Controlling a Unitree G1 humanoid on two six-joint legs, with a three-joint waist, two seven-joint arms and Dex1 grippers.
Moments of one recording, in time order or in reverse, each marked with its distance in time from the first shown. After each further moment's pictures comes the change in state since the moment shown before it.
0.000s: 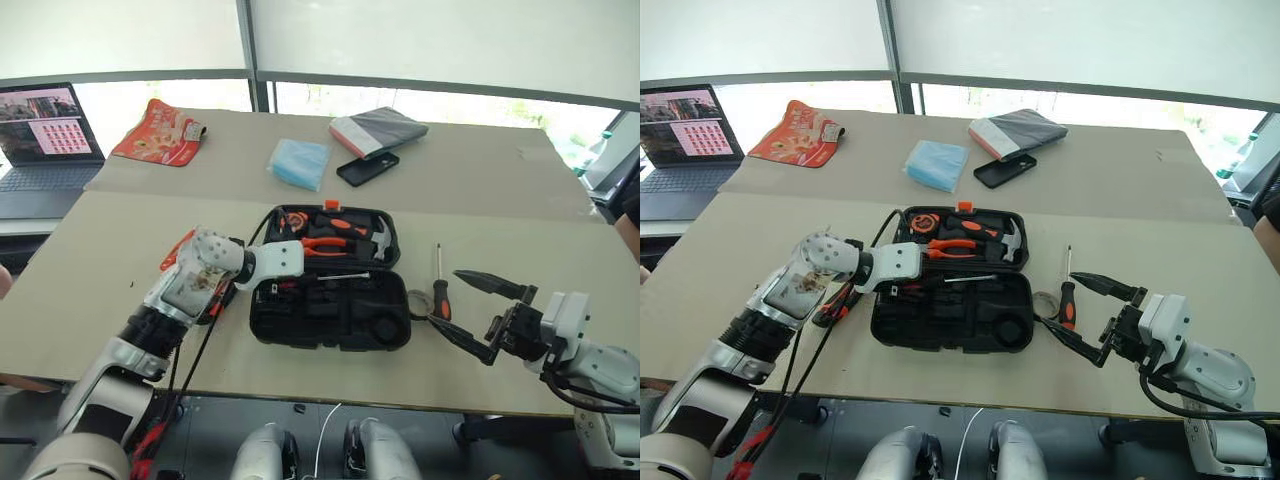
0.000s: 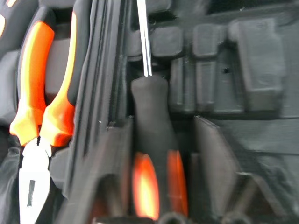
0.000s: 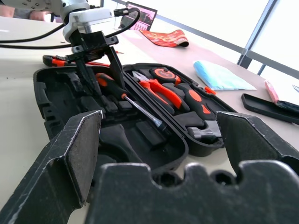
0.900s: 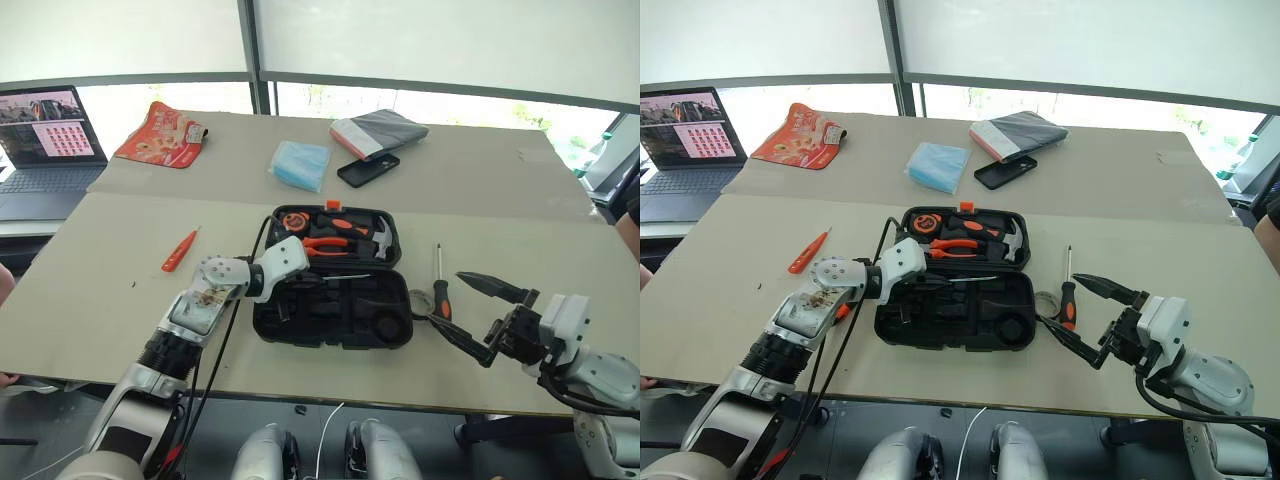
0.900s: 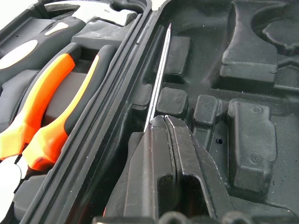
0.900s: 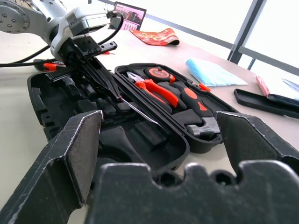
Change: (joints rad) left arm 0.091 -0.119 0.068 -0.005 -0.129 0.089 0.132; right arm 0.064 0.017 -0.005 -0.065 0.000 0.026 -0.089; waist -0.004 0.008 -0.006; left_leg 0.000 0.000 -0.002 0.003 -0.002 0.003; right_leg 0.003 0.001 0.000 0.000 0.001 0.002
